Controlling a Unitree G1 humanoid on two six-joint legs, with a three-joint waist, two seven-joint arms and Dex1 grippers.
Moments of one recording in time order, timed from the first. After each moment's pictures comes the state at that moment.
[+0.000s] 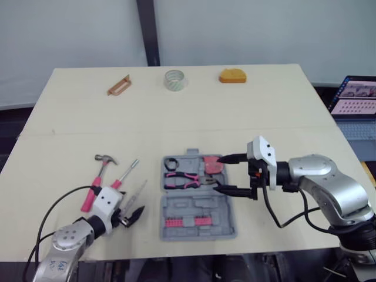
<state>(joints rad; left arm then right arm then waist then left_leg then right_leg) 0.28 0.52 0.12 -0.33 -0.18 0.38 -0.52 -0.40 -0.76 0.11 -0.35 0.52 0.61 1.06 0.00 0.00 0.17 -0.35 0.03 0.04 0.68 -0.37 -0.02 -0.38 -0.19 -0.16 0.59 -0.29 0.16</state>
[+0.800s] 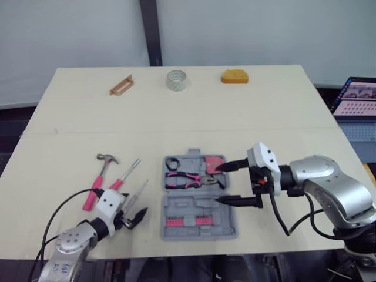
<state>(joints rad) 0.28 0.49 0.11 -0.30 -0.17 0.35 -0.51 -0.38 -0.79 0.13 -0.39 0.54 0.62 1.17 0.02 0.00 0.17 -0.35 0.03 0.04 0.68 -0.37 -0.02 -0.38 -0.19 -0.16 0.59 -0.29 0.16</state>
